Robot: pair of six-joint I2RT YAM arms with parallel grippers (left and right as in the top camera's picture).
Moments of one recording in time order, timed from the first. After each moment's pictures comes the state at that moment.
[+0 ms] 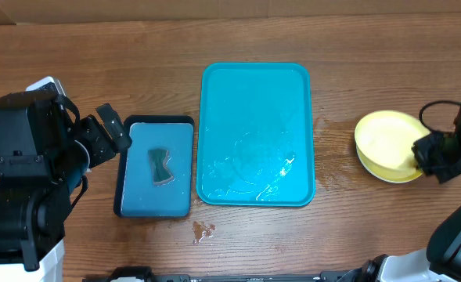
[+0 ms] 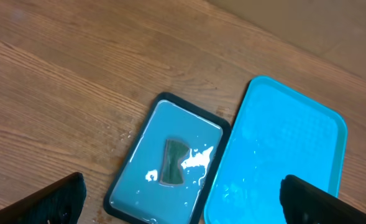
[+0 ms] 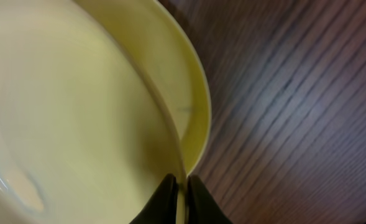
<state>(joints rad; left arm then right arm) 0.01 1.14 1.72 -1.39 -0.10 -0.44 -0.51 1.68 1.20 -1.09 -0.04 0.62</state>
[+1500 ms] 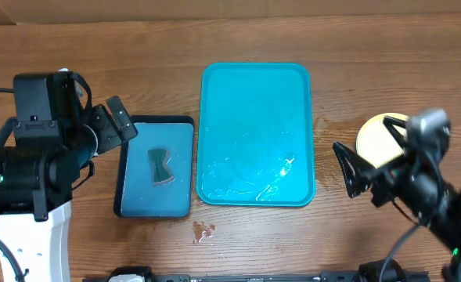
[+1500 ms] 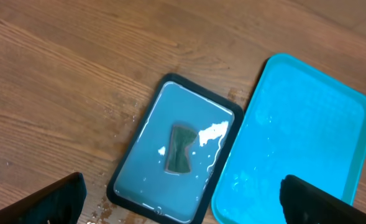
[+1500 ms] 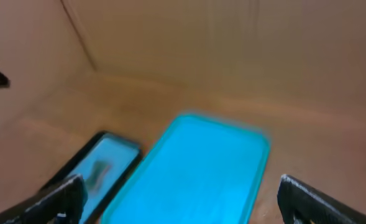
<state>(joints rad) 0.01 1.25 1.72 -1.42 -0.10 -0.44 0.16 0.67 1.18 -0.77 -0.36 0.03</state>
